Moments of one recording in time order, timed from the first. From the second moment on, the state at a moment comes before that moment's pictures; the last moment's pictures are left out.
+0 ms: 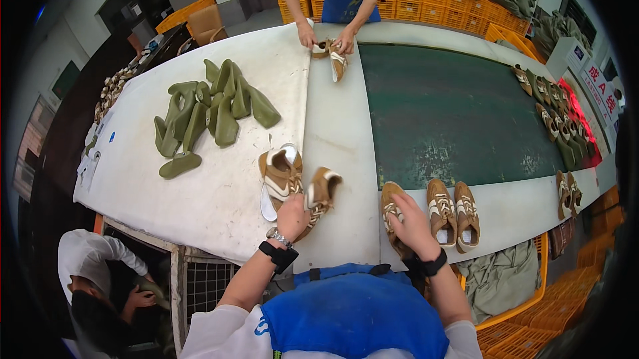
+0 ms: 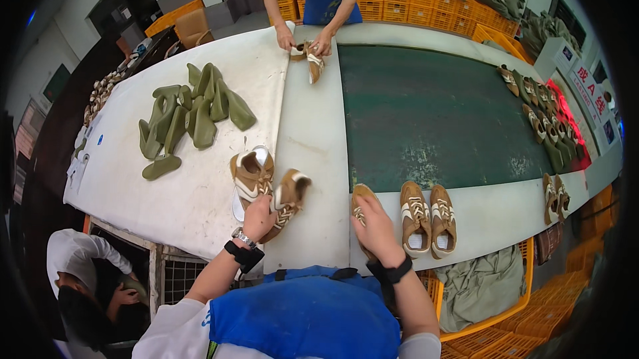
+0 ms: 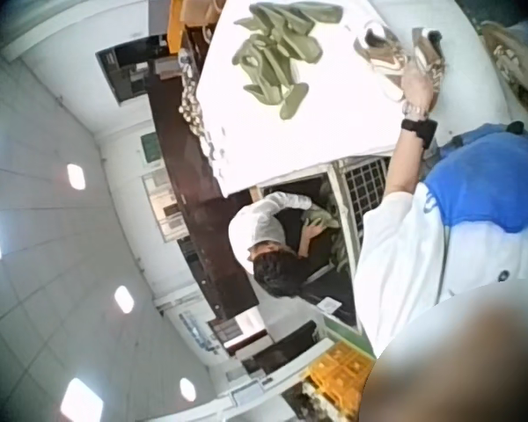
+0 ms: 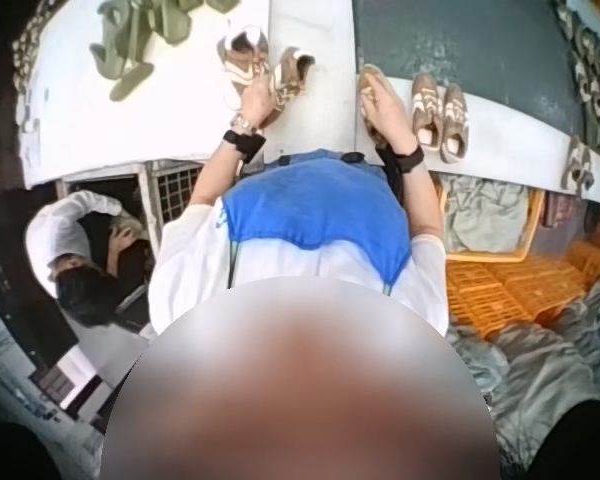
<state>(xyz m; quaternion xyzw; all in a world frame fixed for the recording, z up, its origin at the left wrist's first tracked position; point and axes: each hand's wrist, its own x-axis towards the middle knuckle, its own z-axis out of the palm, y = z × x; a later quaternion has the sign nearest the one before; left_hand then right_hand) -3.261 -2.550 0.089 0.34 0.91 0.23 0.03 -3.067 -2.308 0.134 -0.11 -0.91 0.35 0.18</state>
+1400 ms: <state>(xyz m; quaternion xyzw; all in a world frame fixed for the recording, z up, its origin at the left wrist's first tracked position) -3.276 -2.545 0.160 -0.09 0.26 0.92 0.27 -3.167 -2.356 0.163 -0.15 -0.57 0.81 -0.03</state>
